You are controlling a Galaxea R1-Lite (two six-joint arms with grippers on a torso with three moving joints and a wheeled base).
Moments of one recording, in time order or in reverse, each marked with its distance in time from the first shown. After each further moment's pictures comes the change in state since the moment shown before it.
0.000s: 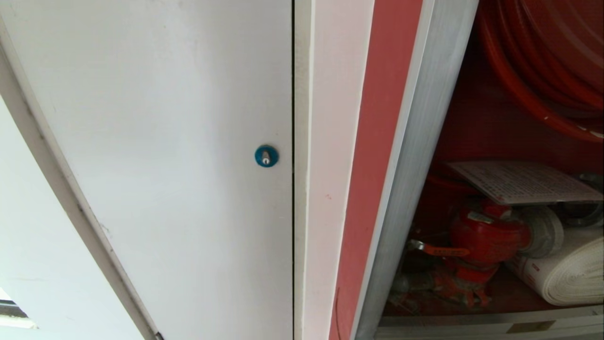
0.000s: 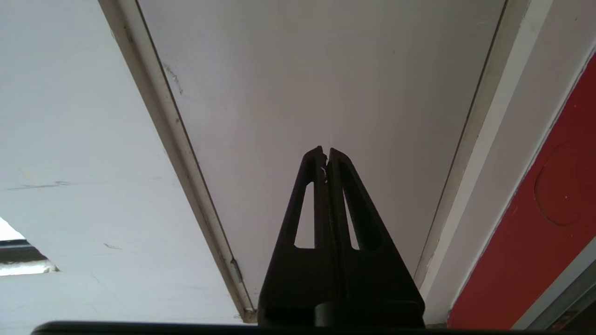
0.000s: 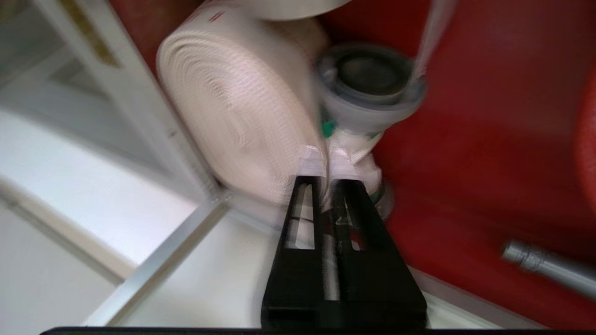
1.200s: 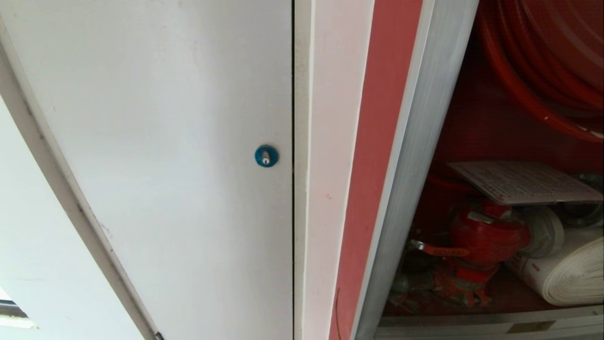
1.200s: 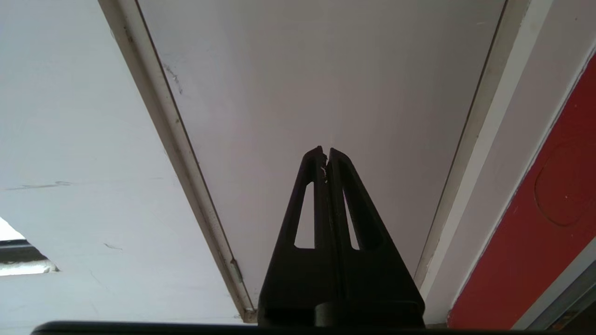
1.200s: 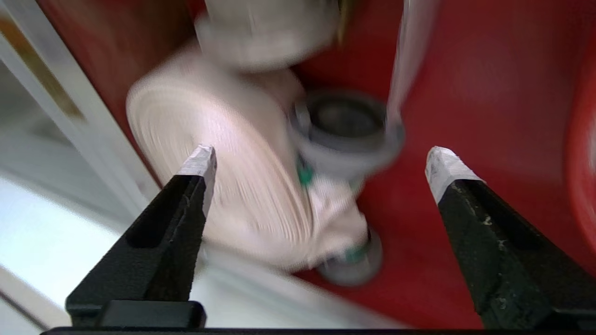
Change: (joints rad) left arm 0.000 0.000 0.000 0.000 0.000 0.000; right arm -0.005 0.124 0.017 -0.137 0.160 0.009
